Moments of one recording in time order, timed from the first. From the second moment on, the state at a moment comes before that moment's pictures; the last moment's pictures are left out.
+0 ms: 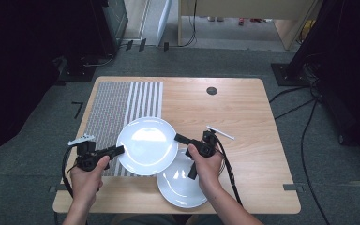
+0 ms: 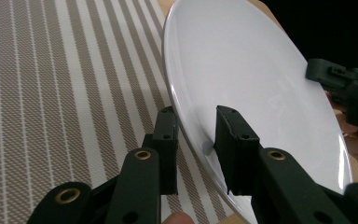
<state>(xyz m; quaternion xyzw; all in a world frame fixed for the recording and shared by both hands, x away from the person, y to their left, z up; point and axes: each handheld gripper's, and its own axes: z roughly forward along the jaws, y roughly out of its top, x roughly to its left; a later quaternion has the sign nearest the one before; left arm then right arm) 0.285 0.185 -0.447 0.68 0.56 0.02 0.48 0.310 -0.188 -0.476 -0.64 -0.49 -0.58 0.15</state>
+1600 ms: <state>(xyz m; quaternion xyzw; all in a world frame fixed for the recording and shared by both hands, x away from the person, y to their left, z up) 0.404 0.257 -0.473 0.63 0.65 0.03 0.43 0.436 -0.087 -0.493 -0.66 -0.52 -0.53 0.11</state>
